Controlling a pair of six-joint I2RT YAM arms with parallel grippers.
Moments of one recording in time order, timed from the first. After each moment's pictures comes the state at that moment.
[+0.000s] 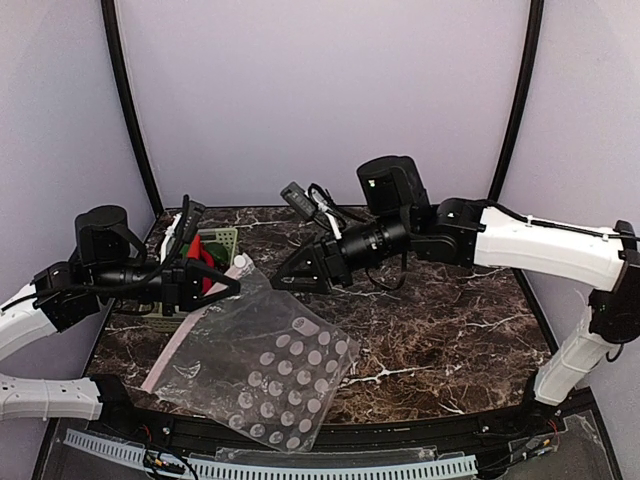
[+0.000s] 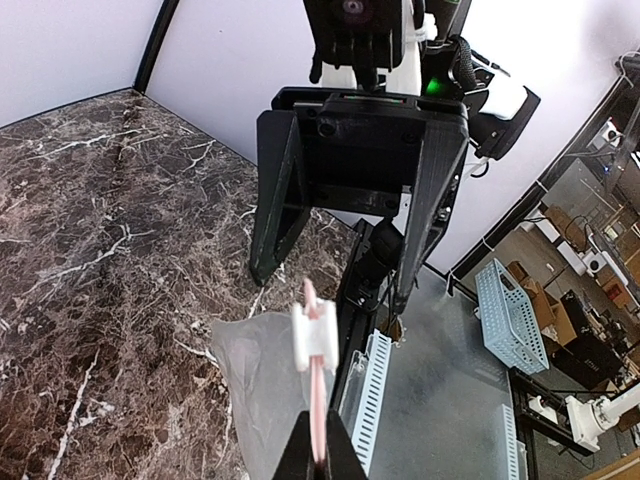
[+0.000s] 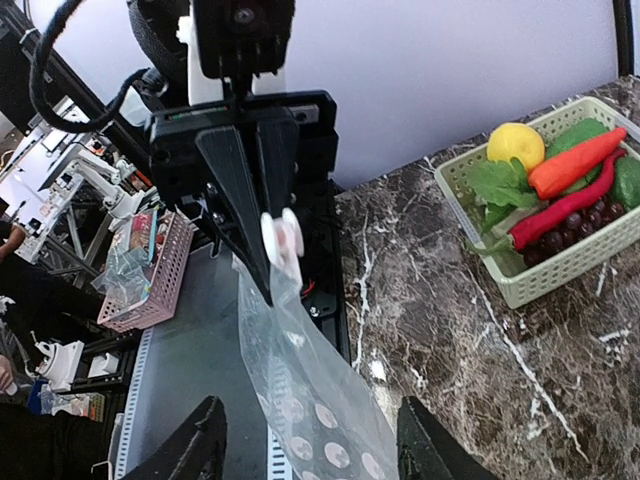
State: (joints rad) left arm -0.78 0.79 0.80 -0.28 0.60 -0.38; right arm 1.06 1.58 1.42 -0.26 -0.66 0.28
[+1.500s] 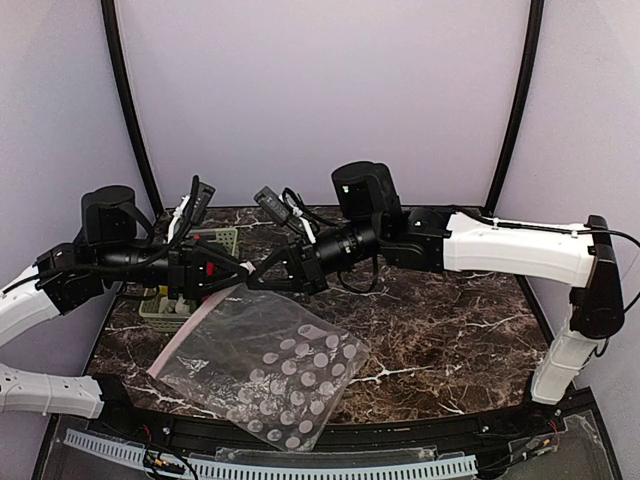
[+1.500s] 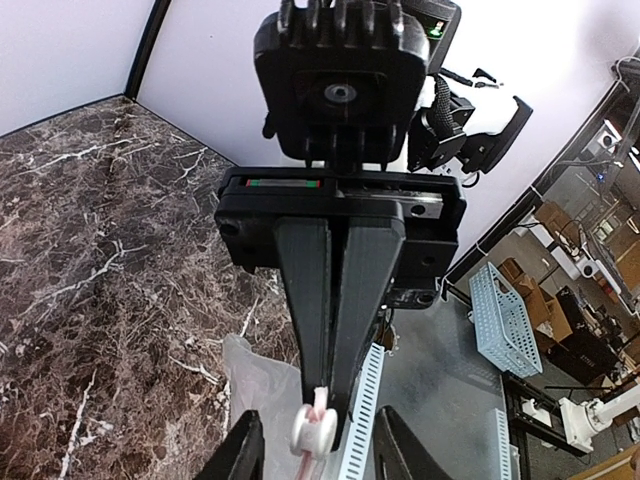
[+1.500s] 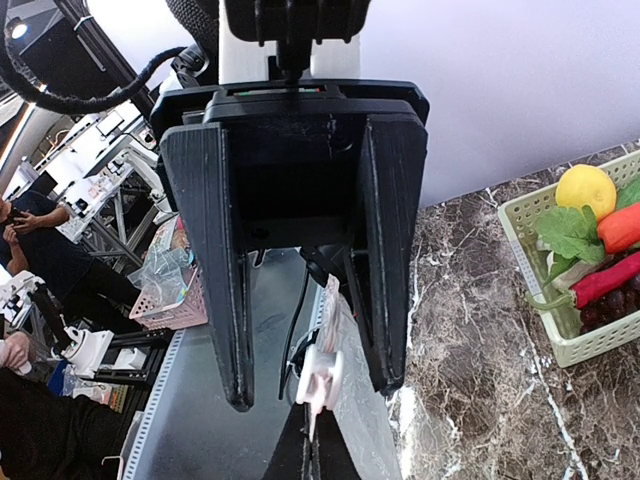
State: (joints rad) left arm -0.78 0.88 0.92 -0.32 0.62 -0.37; right arm 1.09 1.72 1.50 -0.09 -0.79 0.30
